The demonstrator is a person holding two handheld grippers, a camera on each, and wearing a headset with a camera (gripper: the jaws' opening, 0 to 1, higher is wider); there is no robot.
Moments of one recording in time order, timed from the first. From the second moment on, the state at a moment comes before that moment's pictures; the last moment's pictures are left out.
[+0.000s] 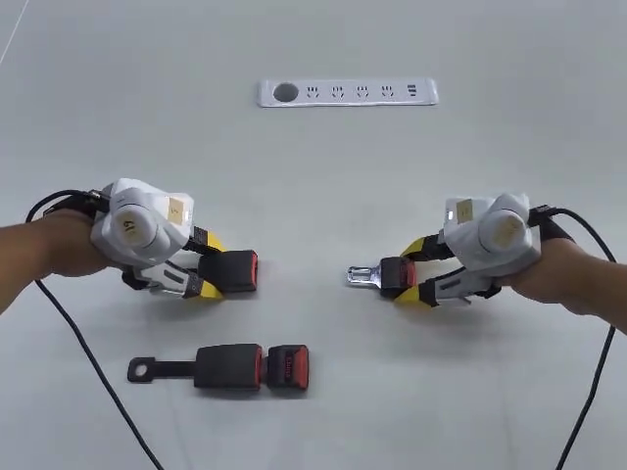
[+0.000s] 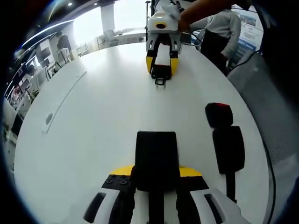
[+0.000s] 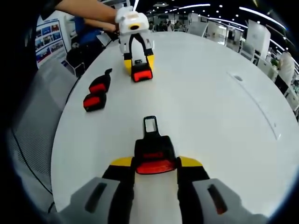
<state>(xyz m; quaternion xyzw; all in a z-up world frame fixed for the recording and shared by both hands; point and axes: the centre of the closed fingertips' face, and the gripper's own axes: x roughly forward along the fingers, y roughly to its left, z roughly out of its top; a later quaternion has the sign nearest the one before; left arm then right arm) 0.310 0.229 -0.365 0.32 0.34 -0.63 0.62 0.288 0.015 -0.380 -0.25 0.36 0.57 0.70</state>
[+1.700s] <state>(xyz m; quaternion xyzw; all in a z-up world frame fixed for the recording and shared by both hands) 0.278 0.259 -0.269 0.03 0.29 -0.38 0.88 0.279 0.011 -0.284 -0.11 0.26 0.31 0.91</state>
